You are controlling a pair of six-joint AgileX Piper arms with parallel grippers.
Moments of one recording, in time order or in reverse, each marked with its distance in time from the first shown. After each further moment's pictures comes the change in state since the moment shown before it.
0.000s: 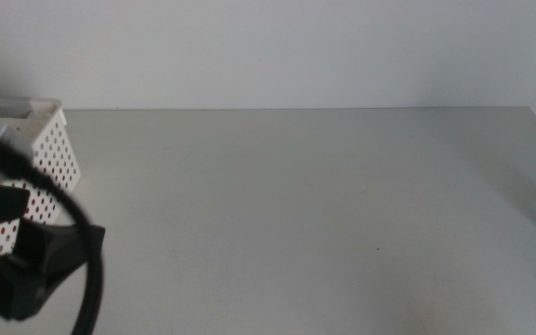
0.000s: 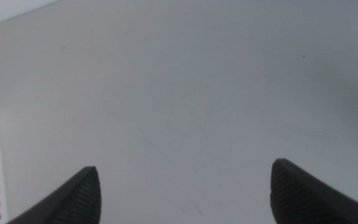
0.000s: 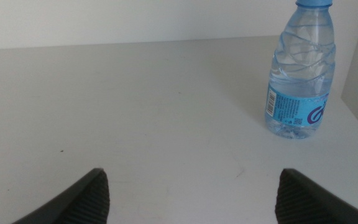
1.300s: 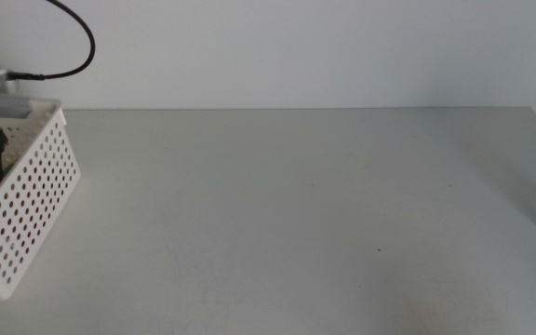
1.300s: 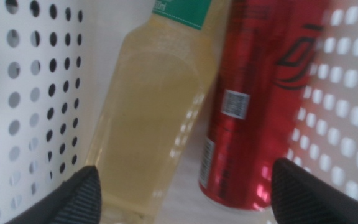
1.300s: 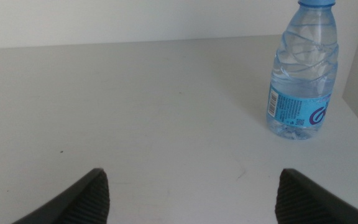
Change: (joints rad) left arm 0.657 1.129 -0.717 0.199 0.290 0.086; right arm 0.000 0.000 0.000 0.000 0.000 0.000
